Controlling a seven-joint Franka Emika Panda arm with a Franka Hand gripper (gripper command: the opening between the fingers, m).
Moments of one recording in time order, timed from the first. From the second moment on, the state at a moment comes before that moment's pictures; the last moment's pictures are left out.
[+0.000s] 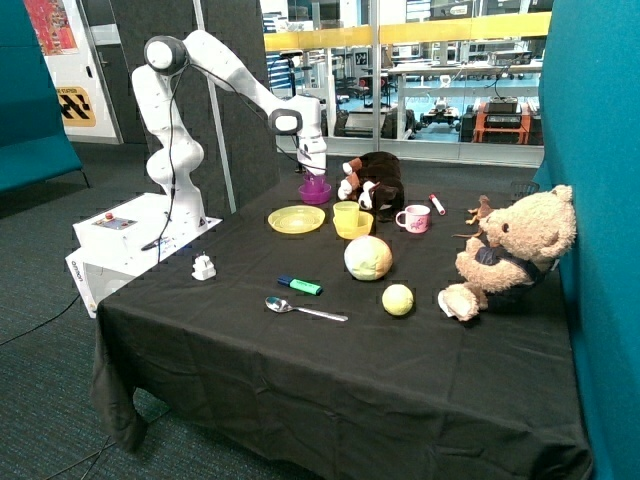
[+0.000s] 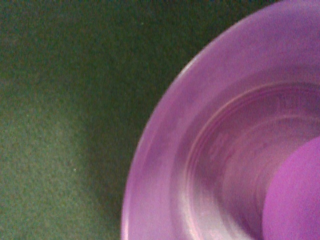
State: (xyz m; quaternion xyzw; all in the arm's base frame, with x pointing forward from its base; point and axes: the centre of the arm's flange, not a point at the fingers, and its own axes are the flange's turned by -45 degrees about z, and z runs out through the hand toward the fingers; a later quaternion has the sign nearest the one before) arm 0.385 0.251 0.336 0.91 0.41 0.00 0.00
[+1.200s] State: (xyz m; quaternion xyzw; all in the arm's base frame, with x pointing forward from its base) arm 0.382 0.252 0.342 0.91 0.41 0.00 0.00
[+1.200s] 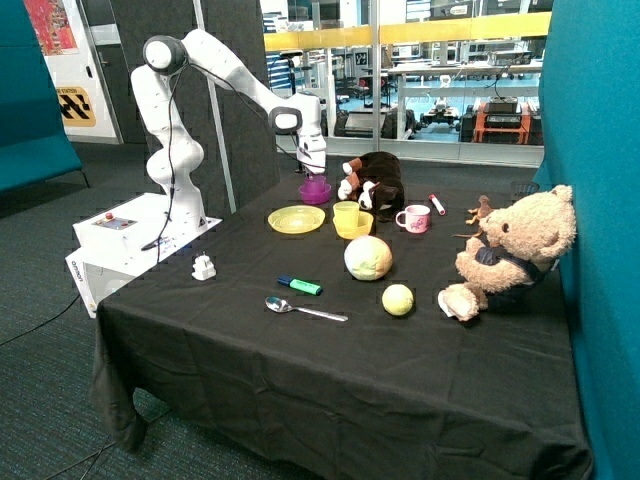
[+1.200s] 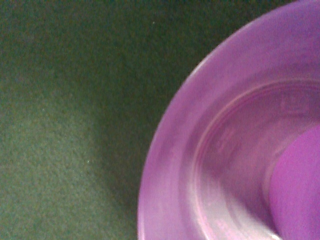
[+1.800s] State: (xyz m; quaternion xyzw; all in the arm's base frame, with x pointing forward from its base) arm 0.383 0.244 0.359 0.91 0.41 0.00 0.00
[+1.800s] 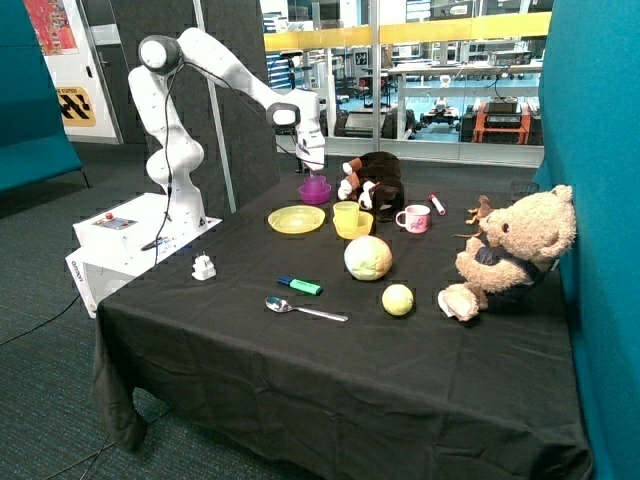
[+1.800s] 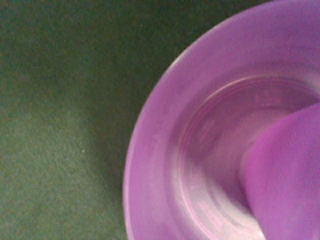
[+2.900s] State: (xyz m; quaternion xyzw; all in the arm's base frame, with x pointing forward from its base) arm 0.407 0.122 0.406 0.96 0.28 0.00 0.00
